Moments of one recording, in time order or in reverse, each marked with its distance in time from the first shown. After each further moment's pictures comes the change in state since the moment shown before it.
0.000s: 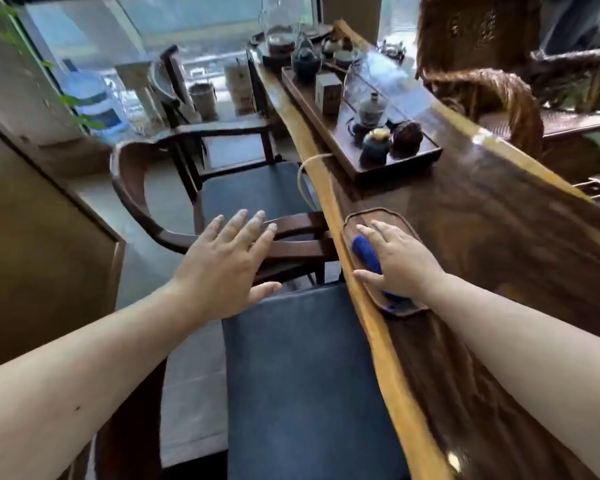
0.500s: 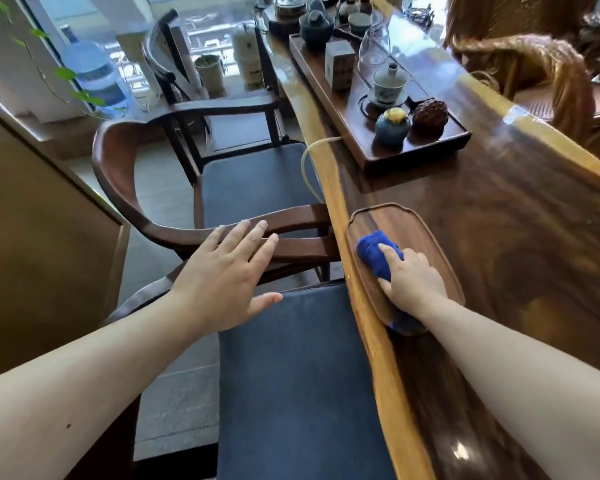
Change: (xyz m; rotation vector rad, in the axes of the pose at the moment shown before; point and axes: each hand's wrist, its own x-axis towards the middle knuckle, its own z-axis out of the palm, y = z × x) left_hand 0.044 0.016 0.046 0.025 -0.118 0.006; right_hand 0.021 0.043 0.087 0.066 -0.197 0.329
